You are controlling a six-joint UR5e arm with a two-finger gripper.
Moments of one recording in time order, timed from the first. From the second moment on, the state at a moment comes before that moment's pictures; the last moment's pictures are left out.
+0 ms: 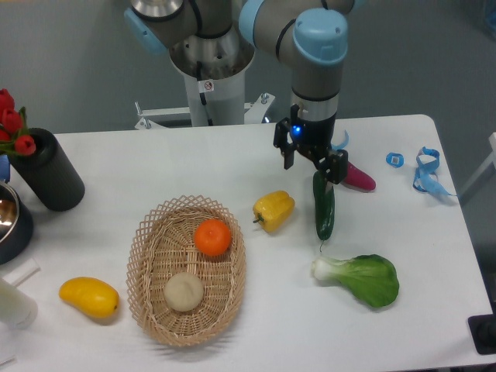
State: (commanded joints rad) arm 2.66 -1.67 -1.98 -0.87 1.44 1.39
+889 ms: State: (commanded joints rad) arm 2.63 -1.80 -2.01 -0.87 1.41 1.37
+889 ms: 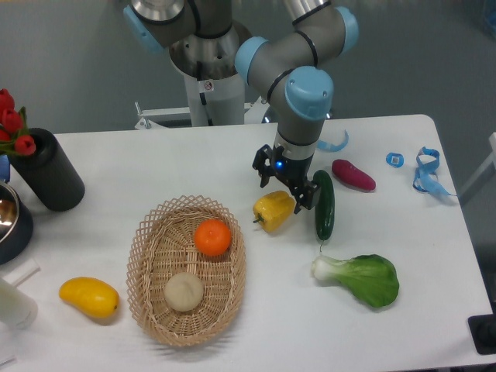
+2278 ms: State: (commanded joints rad) arm 2.61 -1.84 -2.04 -0.86 1.41 1.46
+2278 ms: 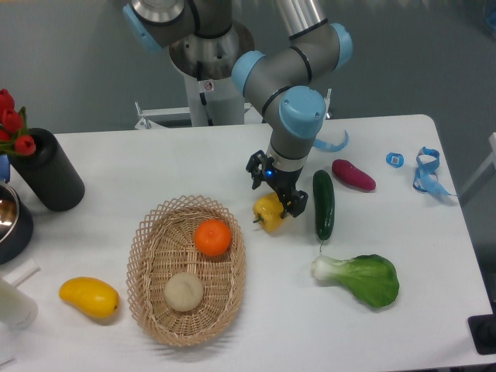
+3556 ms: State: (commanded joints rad) arm 2.60 -1.83 -1.89 -0.87 1.36 1.36
